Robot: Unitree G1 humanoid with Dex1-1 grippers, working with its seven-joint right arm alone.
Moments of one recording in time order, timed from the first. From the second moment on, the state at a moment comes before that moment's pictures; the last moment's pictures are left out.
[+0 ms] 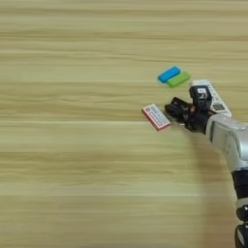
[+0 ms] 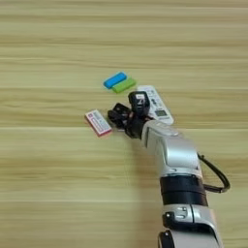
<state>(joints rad) -0.32 -0.27 -0.14 0.18 0.19 0.71 0.34</state>
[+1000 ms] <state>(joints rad) -0.24 -0.27 -0.08 -0.01 0.22 0.73 0.39</state>
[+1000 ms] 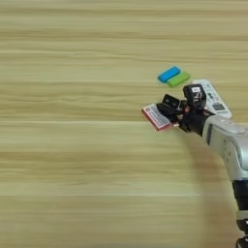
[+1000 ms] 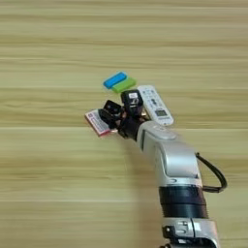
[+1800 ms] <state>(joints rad) -0.22 -0.30 0.02 -0.05 0.19 0.73 0.44</state>
